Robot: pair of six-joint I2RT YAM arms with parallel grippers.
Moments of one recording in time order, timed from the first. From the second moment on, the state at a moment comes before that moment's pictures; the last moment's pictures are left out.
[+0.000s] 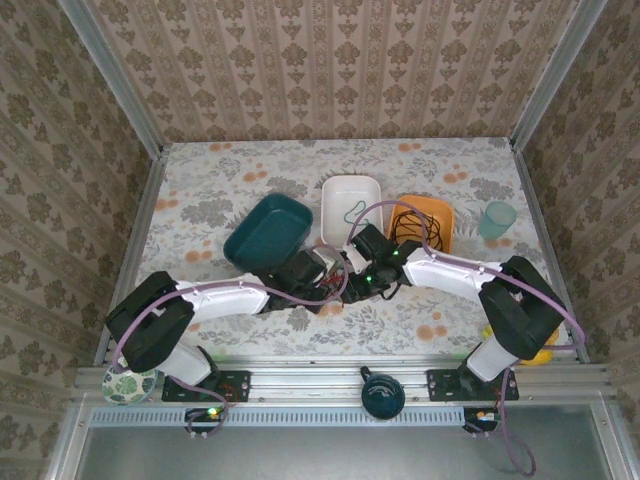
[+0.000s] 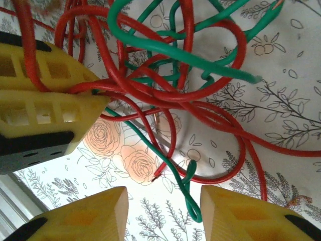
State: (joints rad) left arm -0.96 1.51 0.71 -0.18 0.00 -0.32; right arm 0.69 1.59 0.91 -0.49 -0.30 0.31
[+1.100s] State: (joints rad) left arm -0.86 1.54 0.66 -0.09 0.00 -0.39; right arm 0.64 1.23 0.87 -0.59 -0.05 0.29
